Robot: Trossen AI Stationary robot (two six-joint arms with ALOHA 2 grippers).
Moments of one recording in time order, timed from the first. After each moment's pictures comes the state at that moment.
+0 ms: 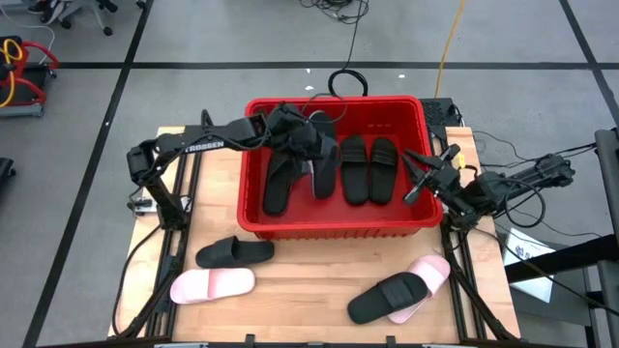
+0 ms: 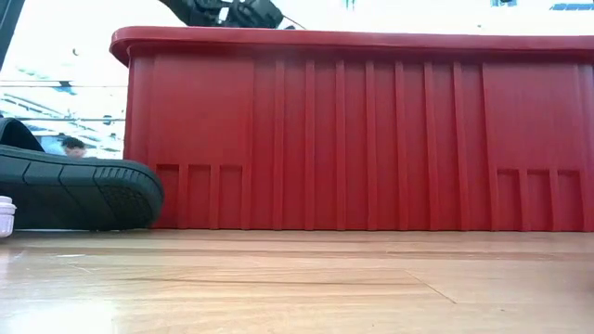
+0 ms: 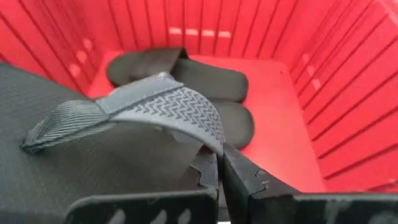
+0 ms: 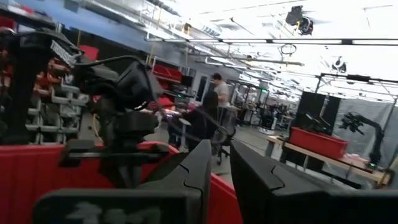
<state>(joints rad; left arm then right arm) 0.42 1.71 1.38 -0.32 0.38 0.18 0.36 0.64 0.49 0.60 1.02 -0.62</state>
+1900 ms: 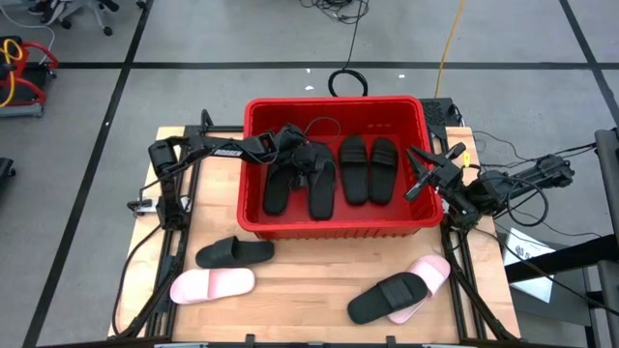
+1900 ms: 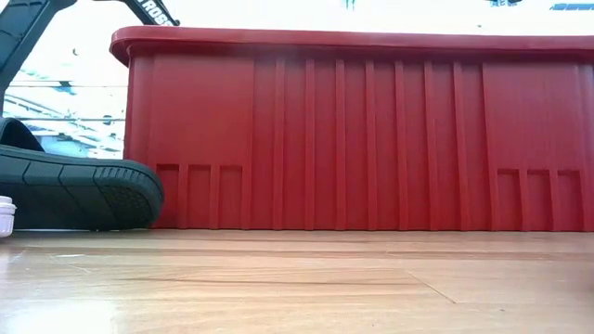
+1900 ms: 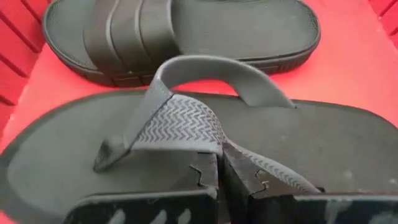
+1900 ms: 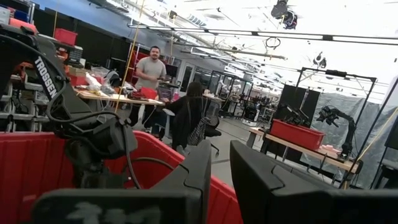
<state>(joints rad) 0.47 1.89 1.14 -0.03 0.36 0.31 0.37 0.61 0.49 0.57 1.10 -0.67</state>
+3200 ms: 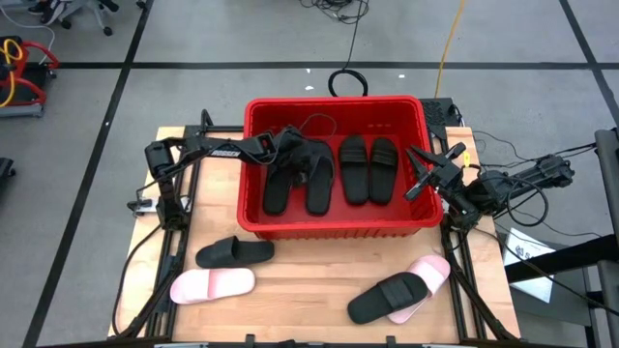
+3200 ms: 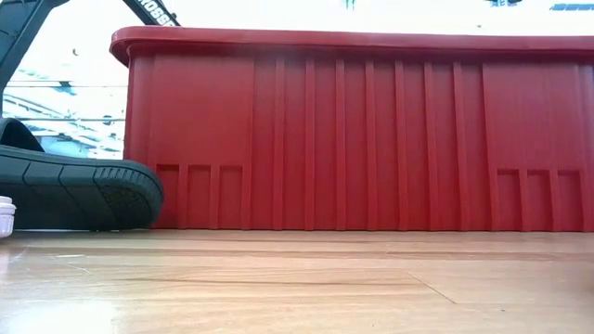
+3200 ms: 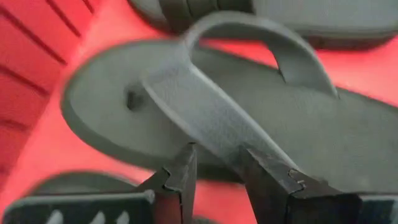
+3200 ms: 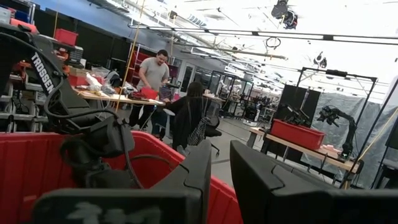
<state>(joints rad) 0.45 1.86 1.14 -0.14 0.13 0.16 0.37 0.61 0.49 0.57 1.10 -0.67</state>
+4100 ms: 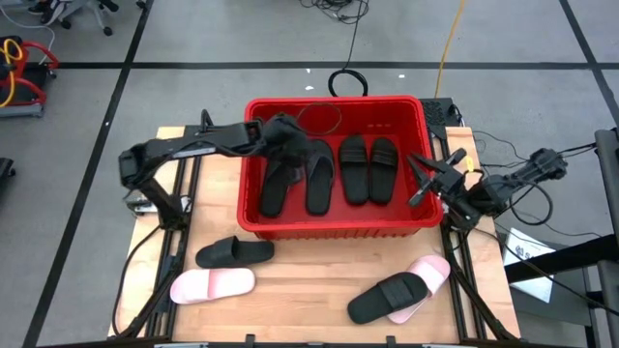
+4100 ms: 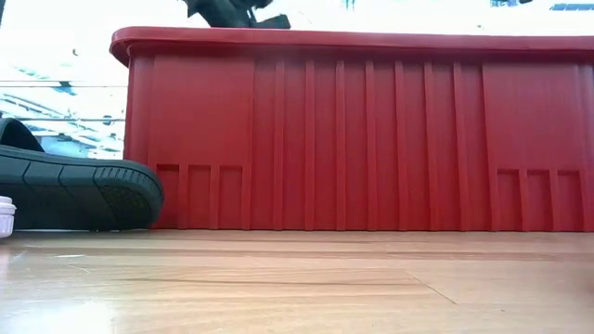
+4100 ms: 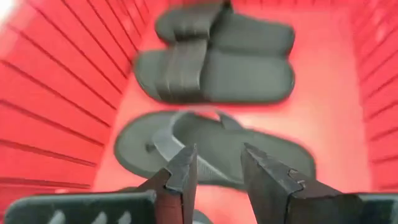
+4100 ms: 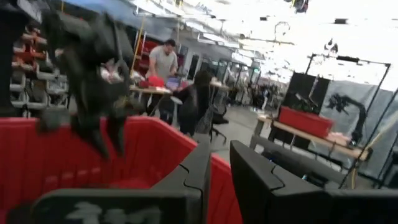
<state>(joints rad) 0.32 1.61 1.41 -0.57 0.03 0.17 0.51 0.60 0.49 0.52 1.24 -0.64</state>
